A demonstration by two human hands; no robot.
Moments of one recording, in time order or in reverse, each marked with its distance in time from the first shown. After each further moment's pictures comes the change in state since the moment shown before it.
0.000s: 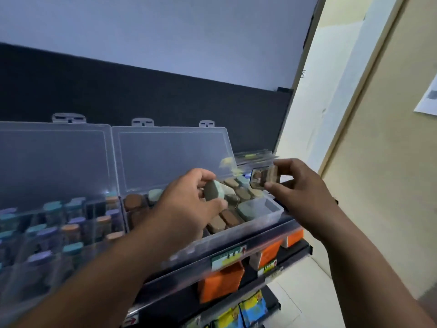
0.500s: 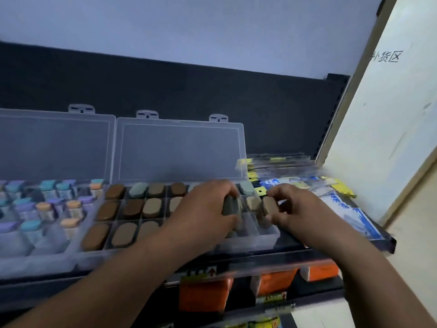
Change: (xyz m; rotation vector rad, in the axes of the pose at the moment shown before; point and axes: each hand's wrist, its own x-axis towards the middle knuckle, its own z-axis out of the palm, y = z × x) left_hand 0.060 0.020 0.114 0.558 0.112 -0.056; right_hand 0.092 0.113 -0.025 -0.165 -0.535 -0.145
